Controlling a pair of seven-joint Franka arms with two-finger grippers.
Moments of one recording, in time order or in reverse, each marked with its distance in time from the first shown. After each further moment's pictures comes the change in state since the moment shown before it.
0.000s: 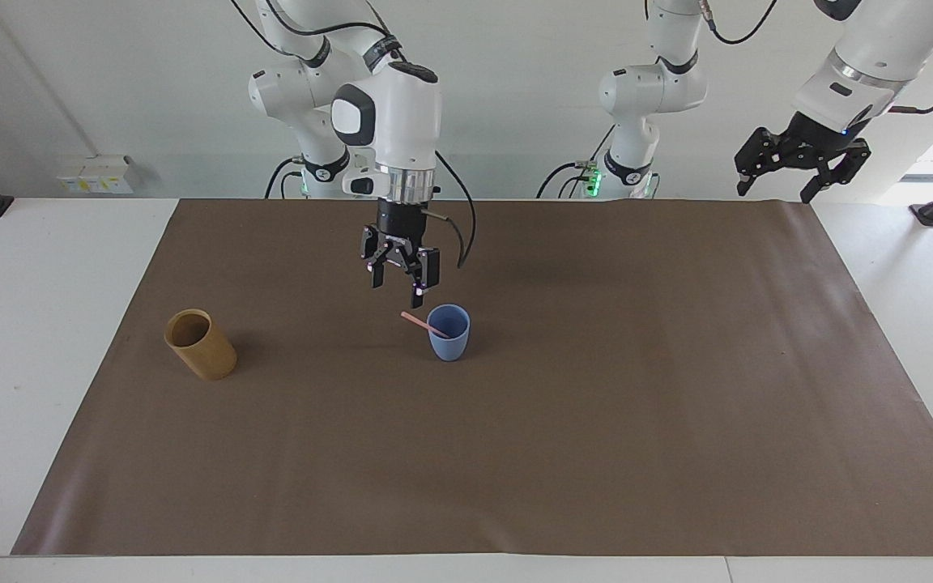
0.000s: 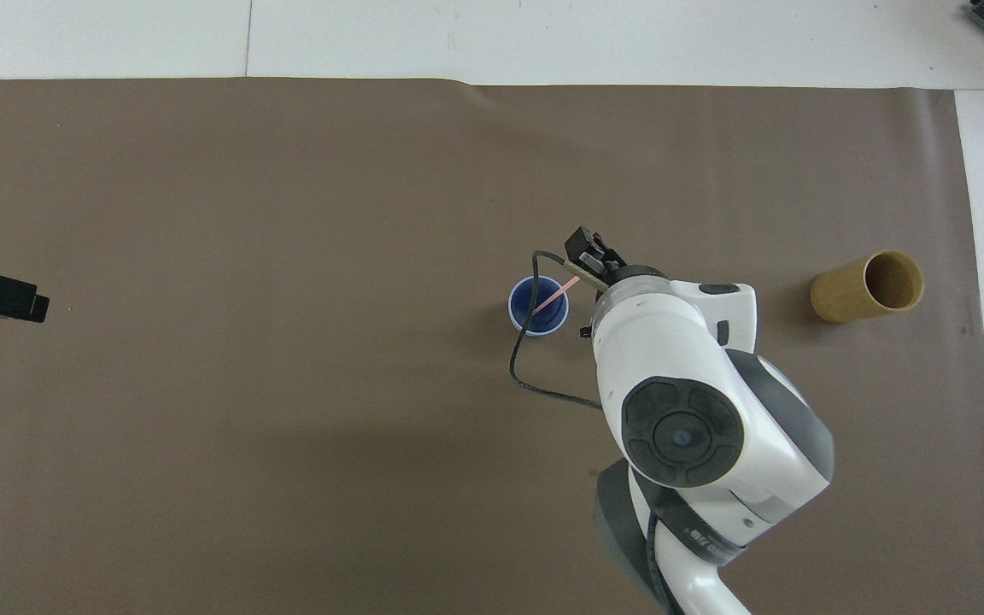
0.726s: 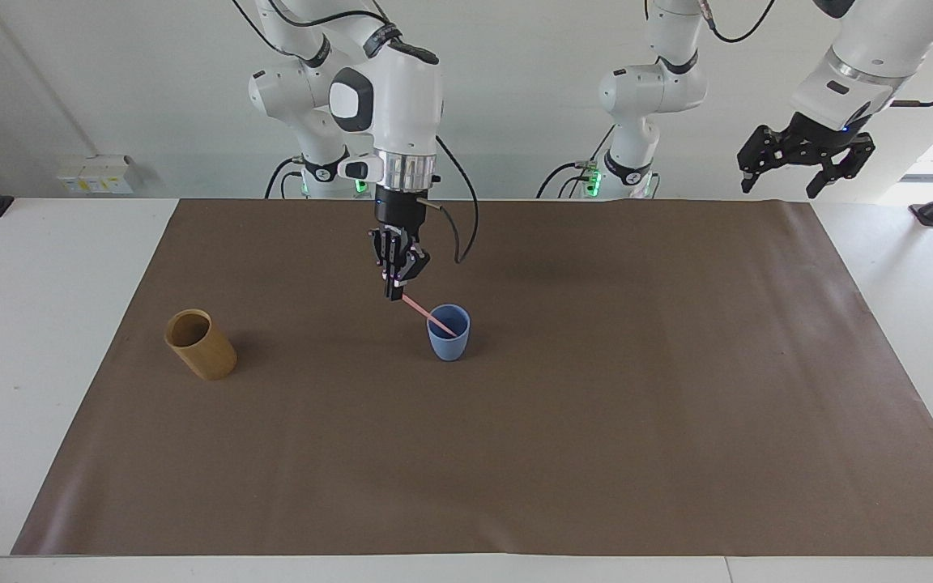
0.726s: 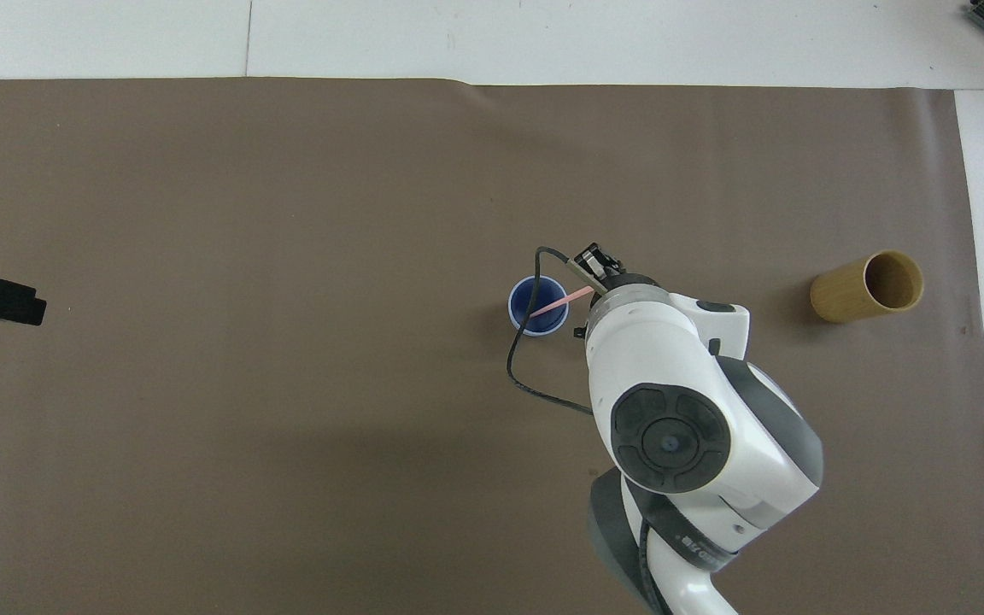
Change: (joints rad) left arm -0.001 0.000 -0.014 0.002 0.016 -0.004 0.000; right arm 0.028 0.000 0.001 -0.028 0.004 -0.007 0.204
